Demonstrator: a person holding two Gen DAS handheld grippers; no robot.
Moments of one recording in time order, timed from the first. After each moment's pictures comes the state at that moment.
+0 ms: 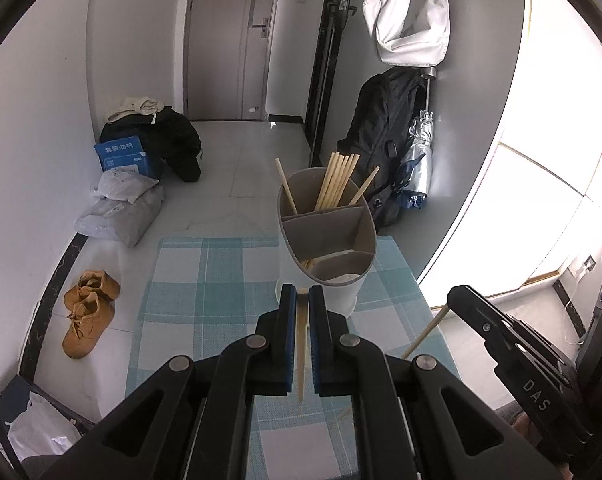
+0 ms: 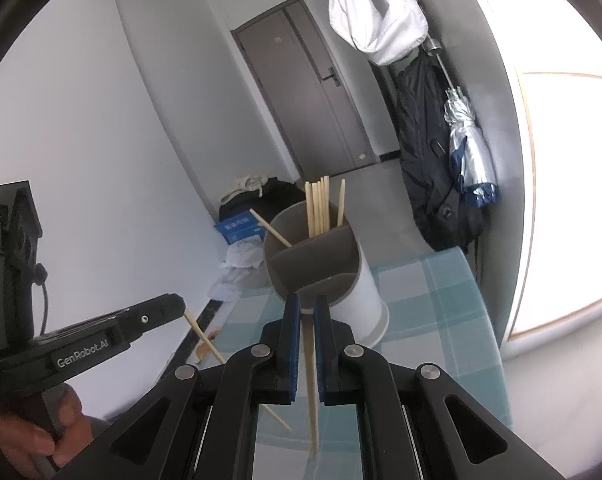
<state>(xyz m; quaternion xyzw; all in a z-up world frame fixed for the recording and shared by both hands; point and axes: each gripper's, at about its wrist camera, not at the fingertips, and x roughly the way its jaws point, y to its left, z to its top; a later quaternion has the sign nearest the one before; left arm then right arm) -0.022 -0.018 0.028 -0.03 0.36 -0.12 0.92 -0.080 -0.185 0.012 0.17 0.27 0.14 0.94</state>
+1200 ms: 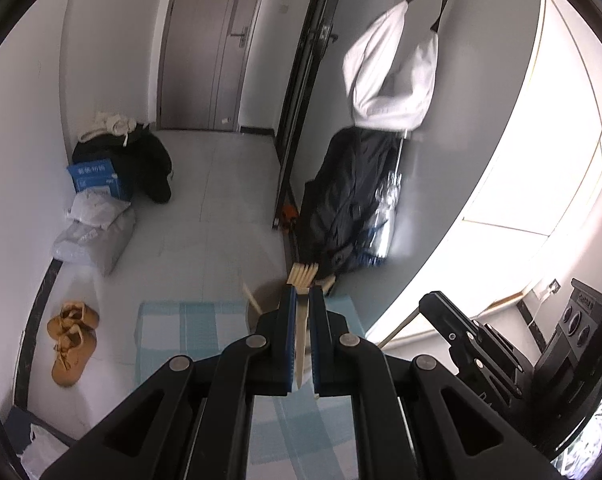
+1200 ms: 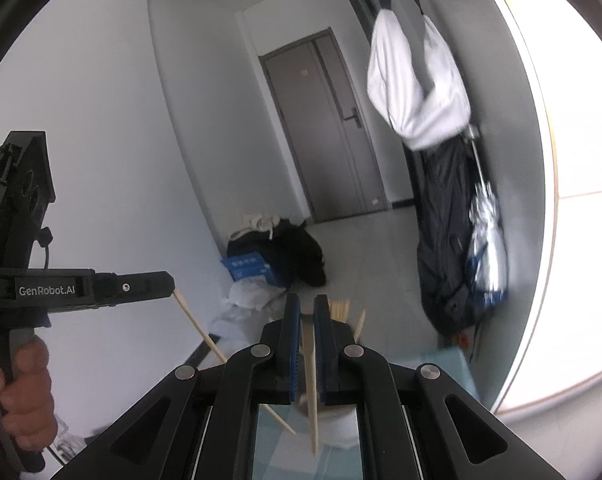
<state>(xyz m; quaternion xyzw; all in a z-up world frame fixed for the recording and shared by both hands) 0.029 -0.023 0.135 -0.07 0.35 -0.17 0.92 -0.026 -0.192 0.122 0.12 0.20 0.16 0.96</state>
